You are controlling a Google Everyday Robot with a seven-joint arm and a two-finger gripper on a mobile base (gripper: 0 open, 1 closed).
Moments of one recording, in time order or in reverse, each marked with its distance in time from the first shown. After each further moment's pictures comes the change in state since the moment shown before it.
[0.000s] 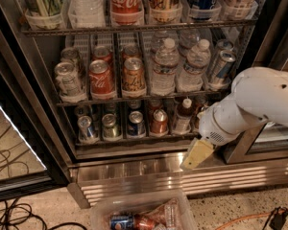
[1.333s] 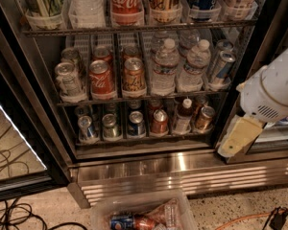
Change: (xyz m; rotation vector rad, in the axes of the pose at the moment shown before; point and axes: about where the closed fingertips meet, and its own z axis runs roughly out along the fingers) arm 0.011 -0.014 -0.142 0.143 0.129 -0.029
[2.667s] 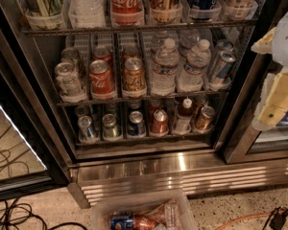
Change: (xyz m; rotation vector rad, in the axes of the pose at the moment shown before) arm -0.020 -0.013 -0.108 -0.035 0.040 -0.169
